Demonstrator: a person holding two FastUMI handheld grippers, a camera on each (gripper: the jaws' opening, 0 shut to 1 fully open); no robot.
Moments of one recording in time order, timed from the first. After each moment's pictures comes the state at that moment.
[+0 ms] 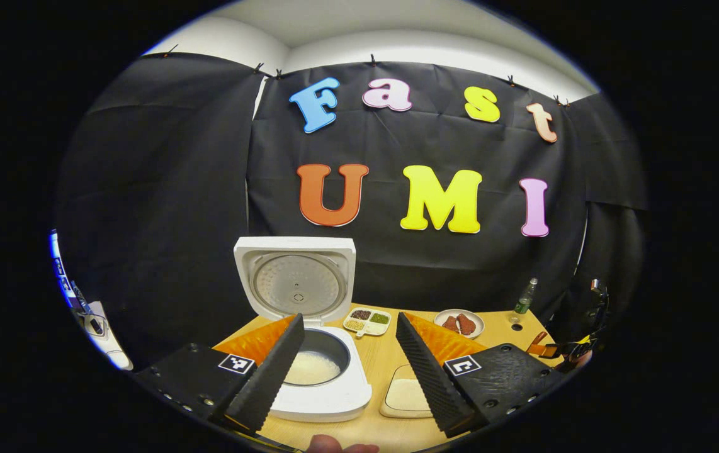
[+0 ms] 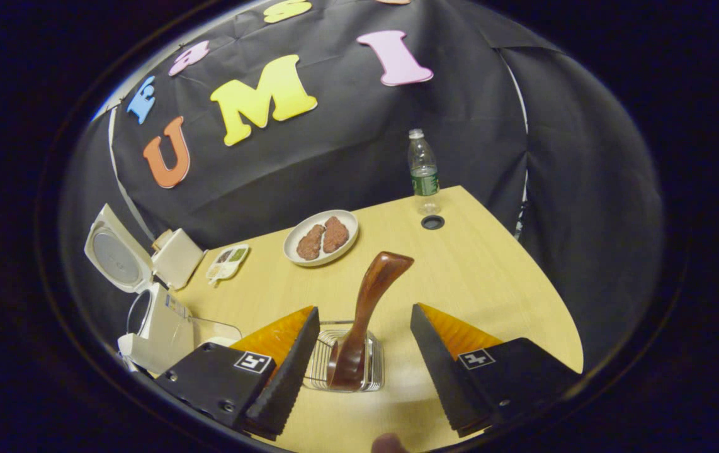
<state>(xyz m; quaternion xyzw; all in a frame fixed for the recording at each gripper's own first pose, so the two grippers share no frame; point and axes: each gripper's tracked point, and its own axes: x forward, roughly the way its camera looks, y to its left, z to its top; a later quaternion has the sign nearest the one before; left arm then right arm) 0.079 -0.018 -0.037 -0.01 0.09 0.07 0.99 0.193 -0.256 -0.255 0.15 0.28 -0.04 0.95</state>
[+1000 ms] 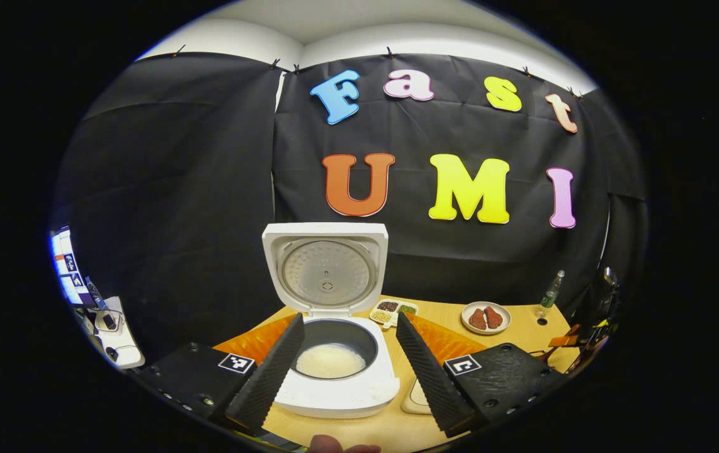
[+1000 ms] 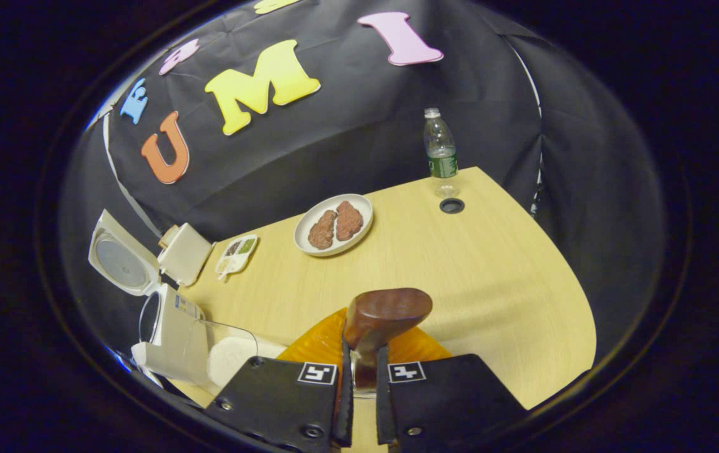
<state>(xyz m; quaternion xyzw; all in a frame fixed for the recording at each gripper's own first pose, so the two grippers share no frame) 0.068 0.018 -0.062 0.00 0.10 0.11 0.99 0.198 -0.229 -0.240 0.16 0.30 -0.04 0.94</state>
